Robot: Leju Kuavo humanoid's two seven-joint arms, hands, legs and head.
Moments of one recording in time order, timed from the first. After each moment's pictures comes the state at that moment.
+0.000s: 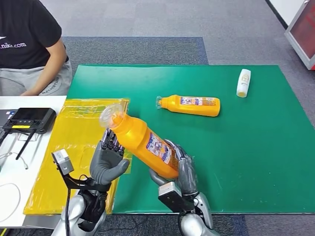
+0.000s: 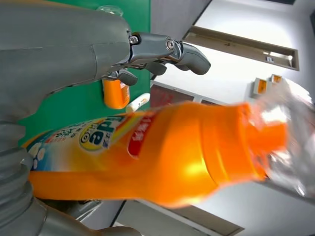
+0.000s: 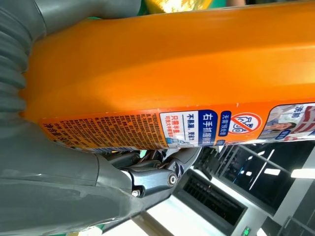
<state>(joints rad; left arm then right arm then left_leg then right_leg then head) -0.01 -0.14 -0.47 -1.61 0.35 -0.23 -0.29 -0.05 0.12 0.56 -1.35 0.69 -0.50 -0.39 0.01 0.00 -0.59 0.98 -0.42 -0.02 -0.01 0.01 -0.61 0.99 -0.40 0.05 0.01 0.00</state>
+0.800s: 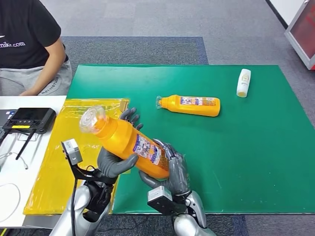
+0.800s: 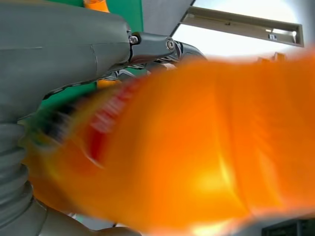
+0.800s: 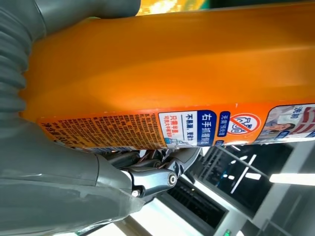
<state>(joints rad) -0.10 -0.13 -0.53 -1.57 0.36 -0.24 -0.27 -0.09 0.12 0.64 -1.35 0.72 -0.54 -0.36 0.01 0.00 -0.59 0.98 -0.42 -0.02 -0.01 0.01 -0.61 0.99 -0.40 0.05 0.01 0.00</state>
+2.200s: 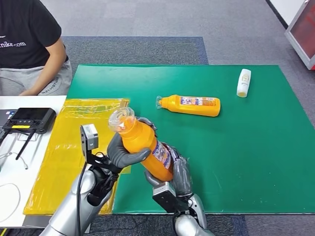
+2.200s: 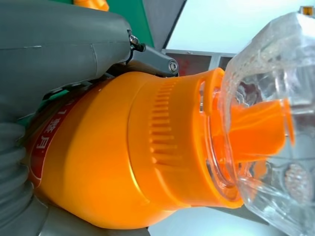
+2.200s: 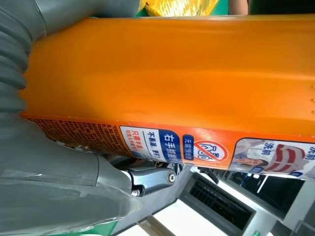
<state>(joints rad) -0.25 -0.09 -0.58 -1.46 0.33 -0.27 -0.17 -0.08 0.12 0.63 -1.29 0.63 -0.56 -0.39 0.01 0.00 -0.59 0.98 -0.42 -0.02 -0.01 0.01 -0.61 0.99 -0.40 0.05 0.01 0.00</state>
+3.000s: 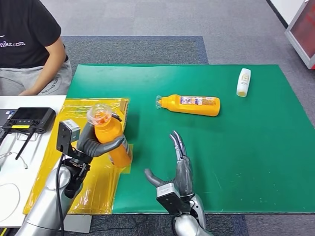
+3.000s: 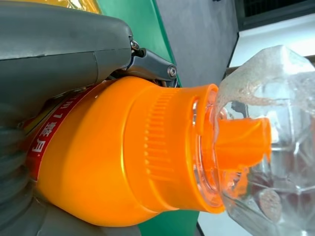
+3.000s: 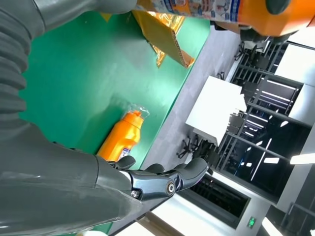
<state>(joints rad) -0.25 0.03 -0.39 -1.46 0.14 -0.18 -0.16 -0.07 0.13 0.61 -1.33 0.59 -0.59 -0.43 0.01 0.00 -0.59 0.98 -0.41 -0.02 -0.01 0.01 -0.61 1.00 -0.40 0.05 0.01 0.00</state>
